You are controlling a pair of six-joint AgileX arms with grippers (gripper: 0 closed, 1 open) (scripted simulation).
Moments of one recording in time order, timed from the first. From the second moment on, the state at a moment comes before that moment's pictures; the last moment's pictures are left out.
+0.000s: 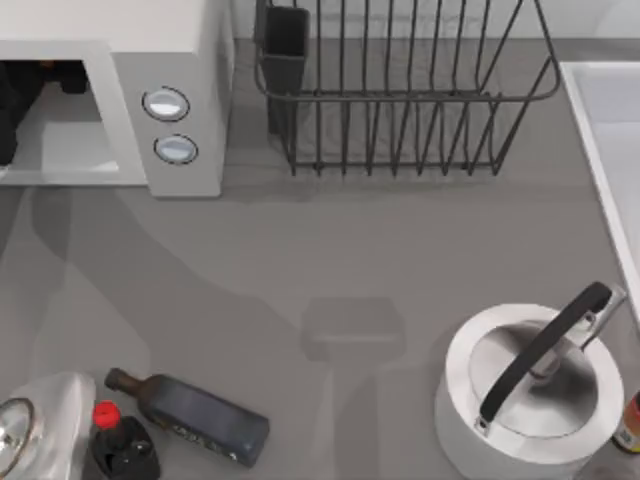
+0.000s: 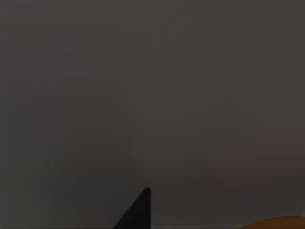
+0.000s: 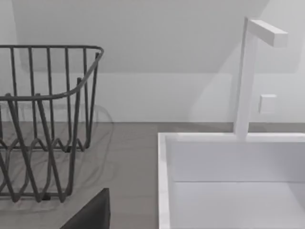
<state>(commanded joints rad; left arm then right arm) 0.12 2.69 1.80 0.65 0.20 0.07 0.00 0.00 0.00 0.00 0.00 0.00</state>
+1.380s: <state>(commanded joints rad) -0.33 1.28 0.55 0.37 -0.29 -0.10 0.00 0.00 0.00 0.00 0.00 0.00</state>
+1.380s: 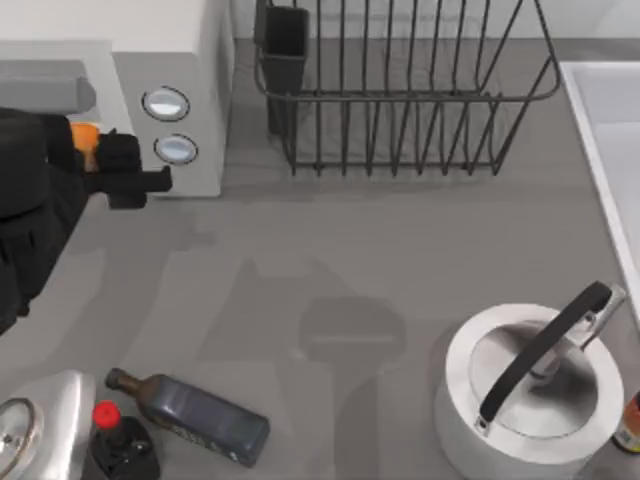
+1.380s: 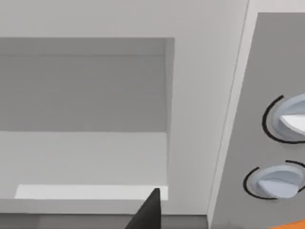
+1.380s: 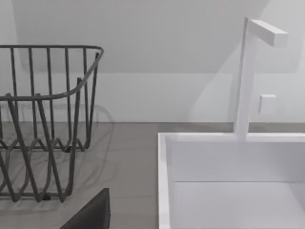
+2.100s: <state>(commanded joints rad) -0.33 1.56 0.49 0.68 -0.29 -0.10 0.00 0.00 0.00 0.00 0.00 0.00</state>
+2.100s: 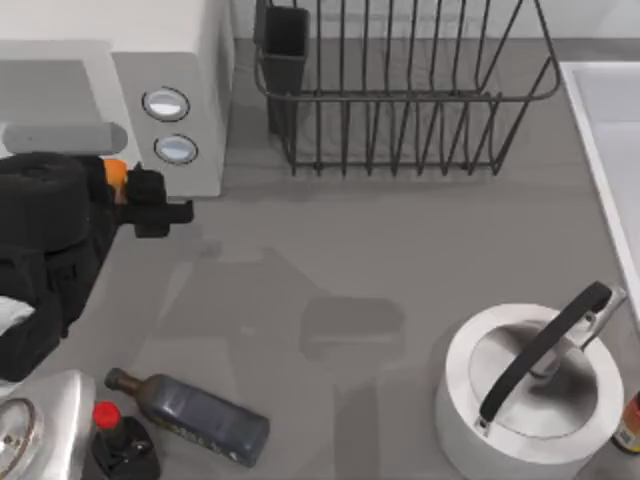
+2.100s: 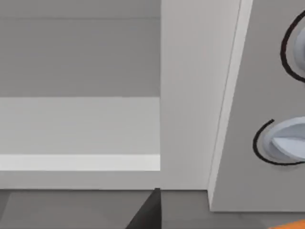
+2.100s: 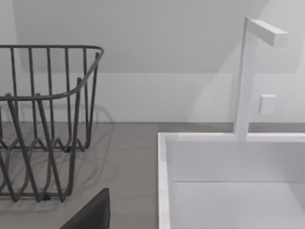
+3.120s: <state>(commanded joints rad) -0.33 1.97 0.34 1.27 -0.28 -0.09 0.00 0.00 0.00 0.00 0.00 0.00</state>
